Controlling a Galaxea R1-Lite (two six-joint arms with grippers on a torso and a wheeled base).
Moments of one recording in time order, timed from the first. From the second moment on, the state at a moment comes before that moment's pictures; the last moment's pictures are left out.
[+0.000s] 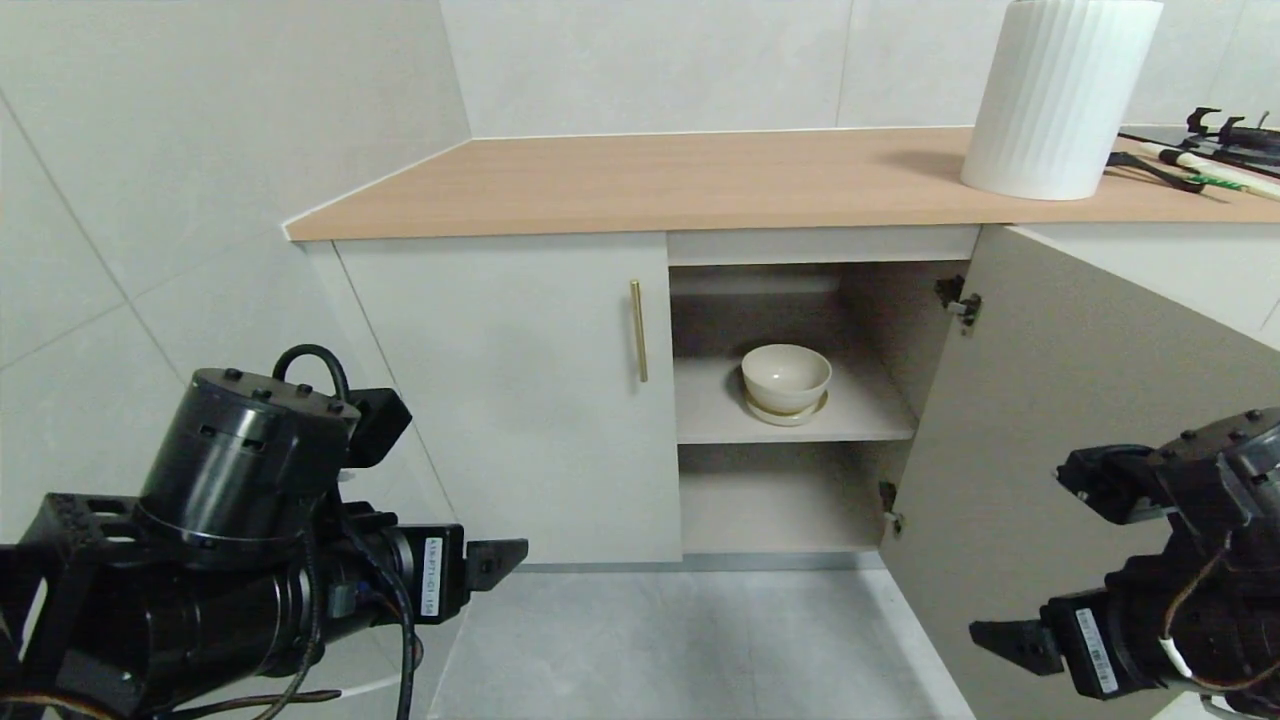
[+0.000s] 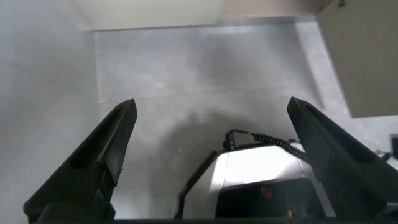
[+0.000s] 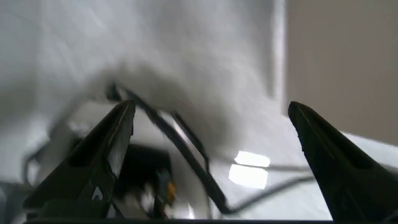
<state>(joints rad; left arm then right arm) -0.57 1.44 -0.74 0.05 0.27 -0.42 0.56 1.37 -0.68 0.22 -0.20 0.29</state>
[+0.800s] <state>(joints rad) -0.57 1.44 -0.74 0.05 0.27 -0.42 0.59 1.20 -0.77 0.66 -0.25 0.16</state>
